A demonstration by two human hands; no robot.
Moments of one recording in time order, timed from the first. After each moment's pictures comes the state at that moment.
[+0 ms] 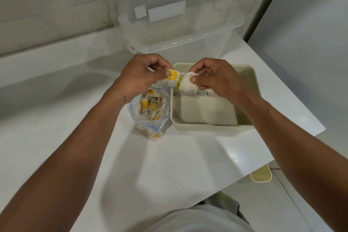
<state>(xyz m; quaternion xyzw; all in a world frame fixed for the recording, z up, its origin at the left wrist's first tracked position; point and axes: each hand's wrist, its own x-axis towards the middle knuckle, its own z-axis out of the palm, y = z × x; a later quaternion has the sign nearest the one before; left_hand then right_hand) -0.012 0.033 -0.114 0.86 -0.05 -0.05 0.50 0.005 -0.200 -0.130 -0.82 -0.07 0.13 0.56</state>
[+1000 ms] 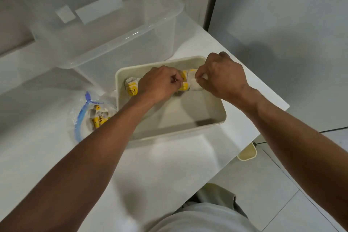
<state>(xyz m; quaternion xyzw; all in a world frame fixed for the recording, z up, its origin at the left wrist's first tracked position) 0.046 -0.134 -0.183 0.95 -0.15 -0.09 0.26 0.010 -0.327 -0.162 -0.99 -0.07 -0.05 0.06</state>
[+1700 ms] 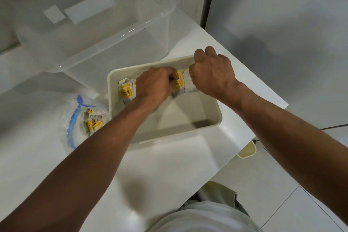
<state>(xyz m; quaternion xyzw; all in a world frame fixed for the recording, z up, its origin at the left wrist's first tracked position) 0.053 -0.149 -0.207 0.98 -0.12 -0.02 0.15 0.030 -0.318 -0.168 -0.98 -0.14 -0.04 -0.12</state>
